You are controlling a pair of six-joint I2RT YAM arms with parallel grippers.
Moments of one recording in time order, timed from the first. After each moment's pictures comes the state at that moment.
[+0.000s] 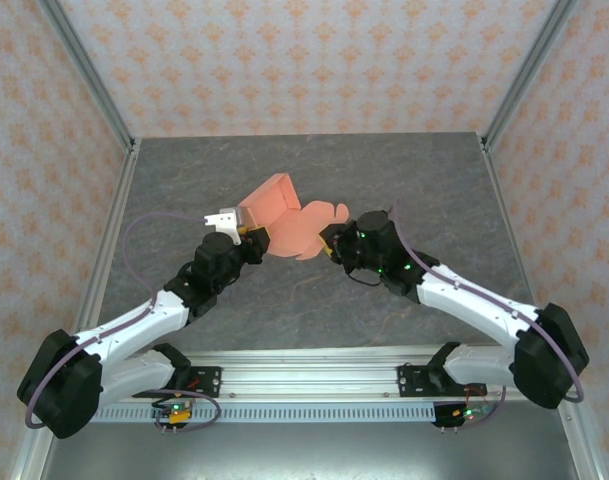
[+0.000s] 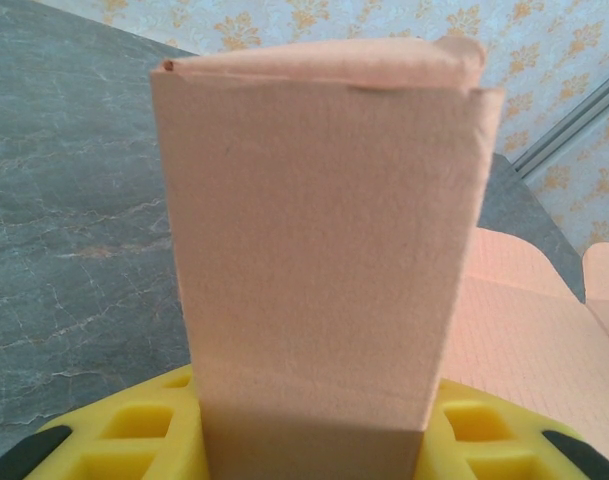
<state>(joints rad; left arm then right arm) -0.54 1.07 0.48 0.25 -0.19 -0.57 0.72 1.23 0.77 -0.02 -0.12 1.58</state>
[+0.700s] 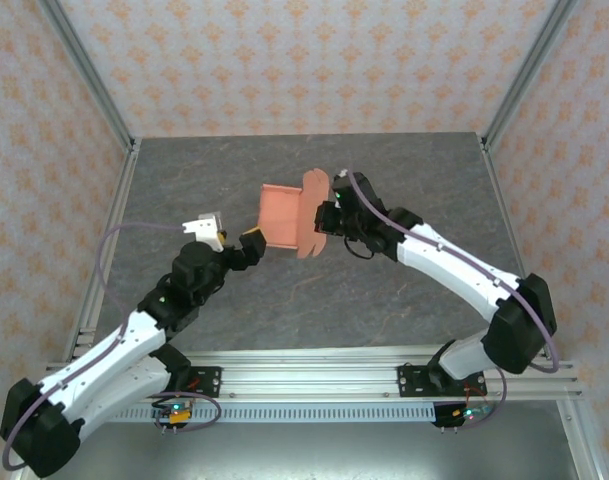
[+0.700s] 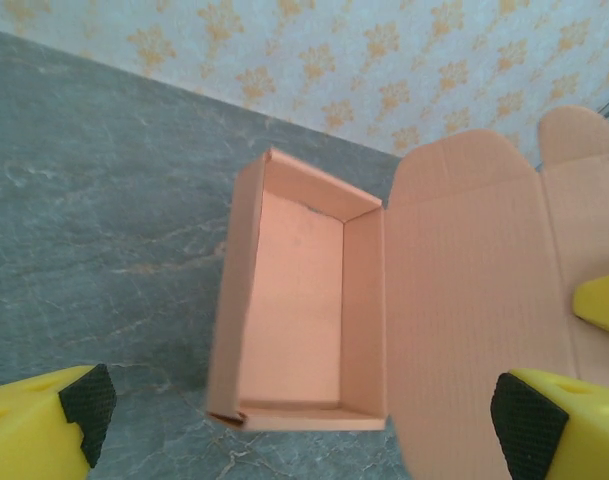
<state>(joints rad) -0.55 0.76 0.48 -0.01 -0.25 -0.56 0.71 1.47 1.26 -0.52 0.03 0.63</state>
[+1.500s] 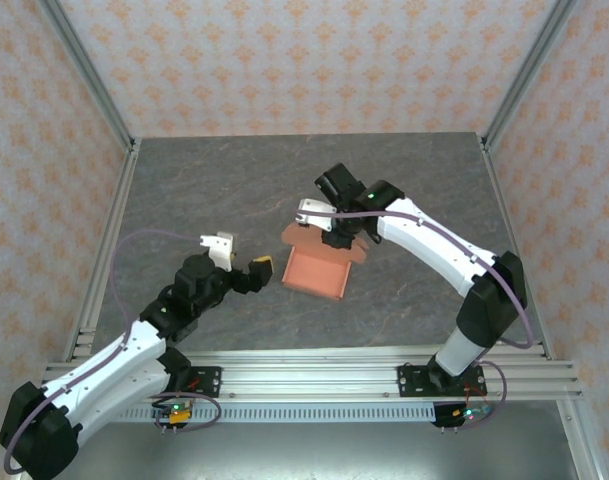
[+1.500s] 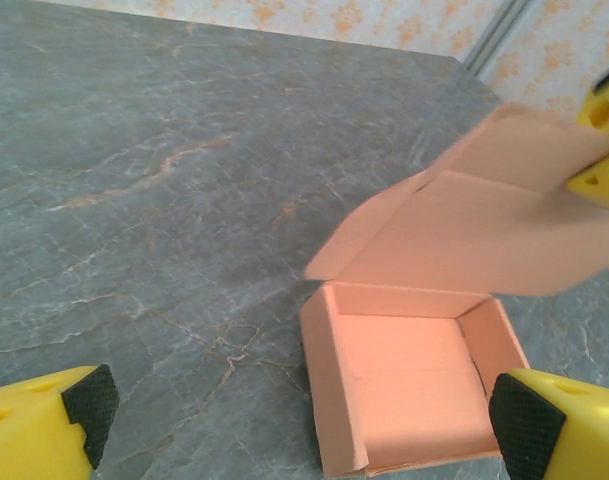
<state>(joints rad) -0.55 0.74 0.33 0.05 -0.03 -0.36 0.71 1.64 1.51 -0.98 0.01 -0.66</state>
